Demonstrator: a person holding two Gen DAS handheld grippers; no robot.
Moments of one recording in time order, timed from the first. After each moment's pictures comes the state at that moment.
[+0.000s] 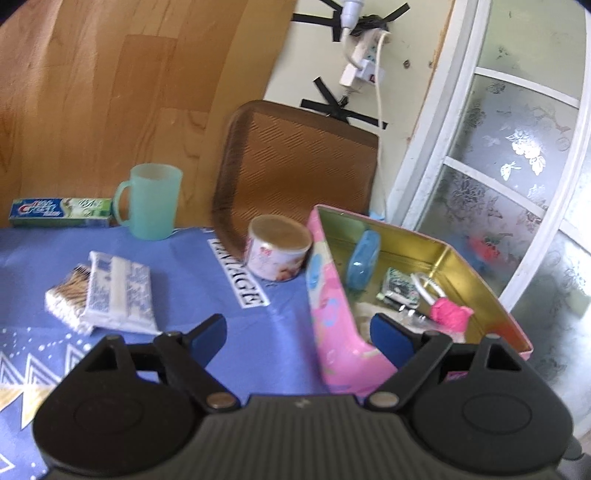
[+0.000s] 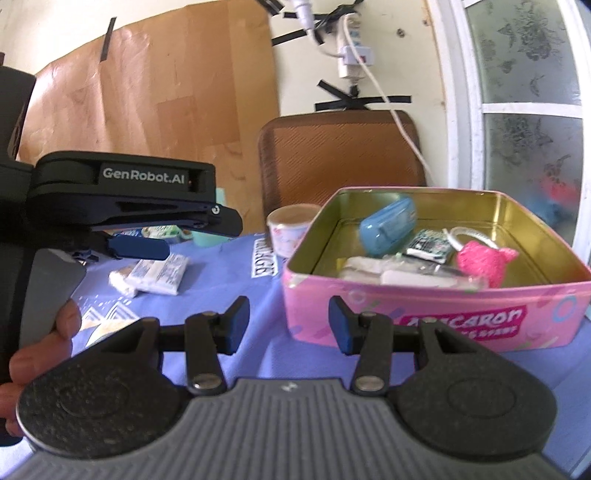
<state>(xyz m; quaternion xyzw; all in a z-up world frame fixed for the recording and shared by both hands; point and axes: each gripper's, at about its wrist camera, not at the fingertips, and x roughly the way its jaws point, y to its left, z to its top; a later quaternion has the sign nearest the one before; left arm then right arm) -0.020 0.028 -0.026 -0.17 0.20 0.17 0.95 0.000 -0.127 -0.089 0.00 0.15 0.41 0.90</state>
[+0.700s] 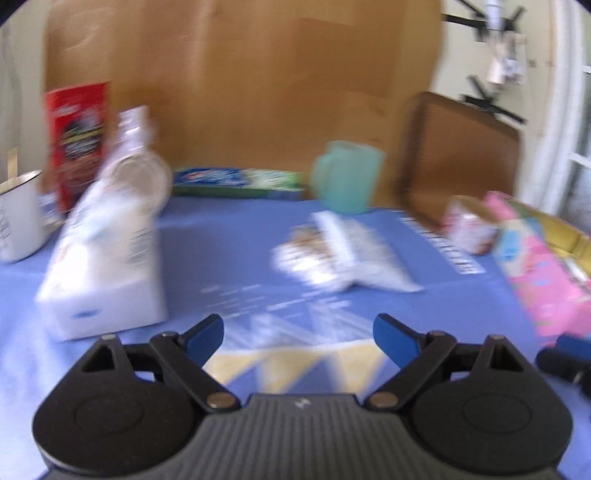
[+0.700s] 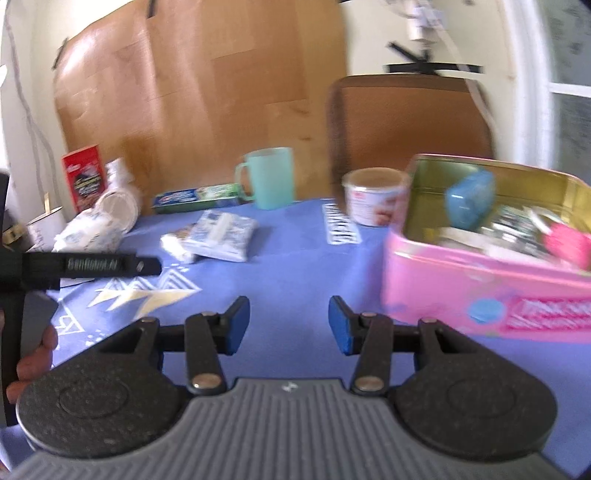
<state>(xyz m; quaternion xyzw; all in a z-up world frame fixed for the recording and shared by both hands) -0.125 0.128 -0.081 -0.15 0.22 0.36 0.89 -0.010 -0.057 -0.096 -0.04 0.19 0.49 0.85</state>
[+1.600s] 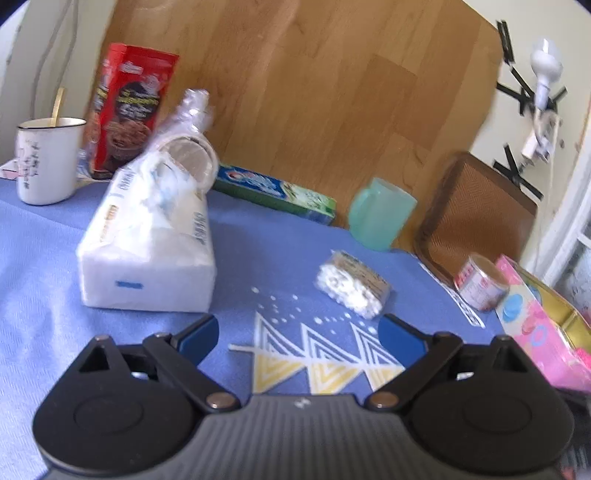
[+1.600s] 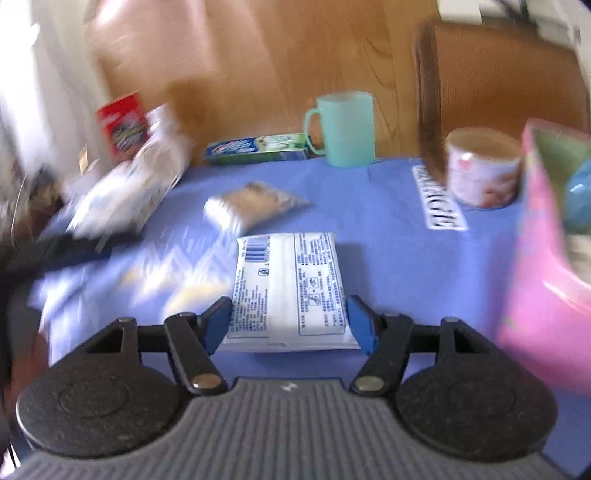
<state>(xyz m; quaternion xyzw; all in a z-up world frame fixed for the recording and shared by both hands) -0.161 0.150 -0.084 -0.24 0.15 0.34 0.90 -0.013 -0.045 -0.108 -0.12 0.22 0.57 0.78</state>
